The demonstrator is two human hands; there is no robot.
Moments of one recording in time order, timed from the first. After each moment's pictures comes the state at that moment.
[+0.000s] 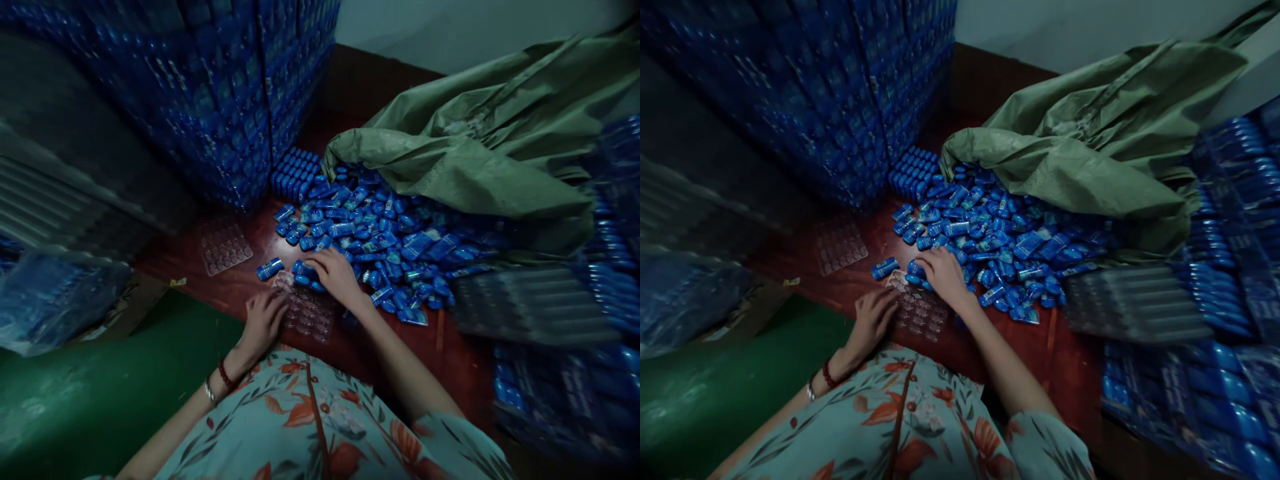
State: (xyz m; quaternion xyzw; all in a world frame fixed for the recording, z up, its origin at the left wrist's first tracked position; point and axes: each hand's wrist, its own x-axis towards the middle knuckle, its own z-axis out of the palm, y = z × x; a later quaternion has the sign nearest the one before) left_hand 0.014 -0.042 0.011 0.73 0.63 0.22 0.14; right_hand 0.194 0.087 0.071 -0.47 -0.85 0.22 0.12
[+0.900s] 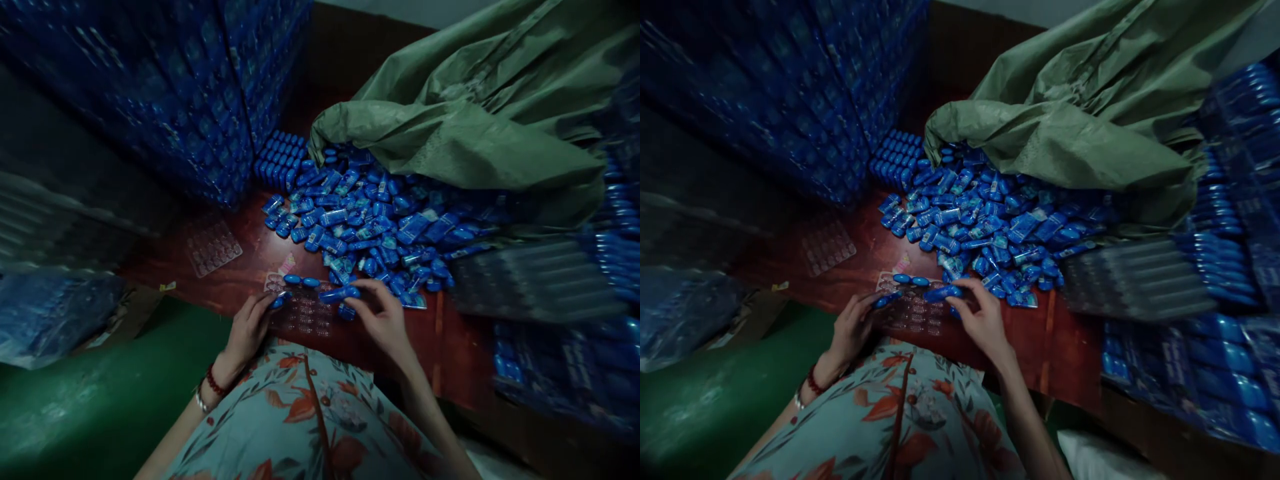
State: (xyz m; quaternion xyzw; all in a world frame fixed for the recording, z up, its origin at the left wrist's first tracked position) left_hand 0.003 -0.045 0.033 0.75 0.54 0.35 0.13; right_hand 0.264 0.000 0.076 -0.56 -0.64 0.35 0.40
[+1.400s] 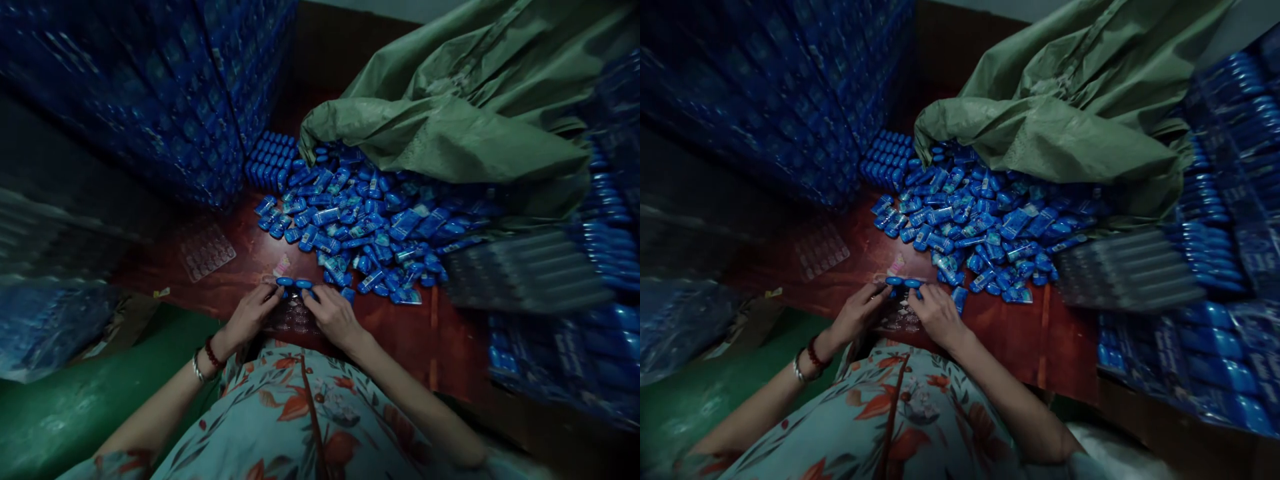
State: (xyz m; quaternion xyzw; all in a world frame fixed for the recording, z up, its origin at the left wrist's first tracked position) left_hand -0.004 -0.006 0.025 0.87 0.40 0.26 0.12; right_hand 0.220 -0.001 0.053 -0.42 -0.89 0.03 0.16
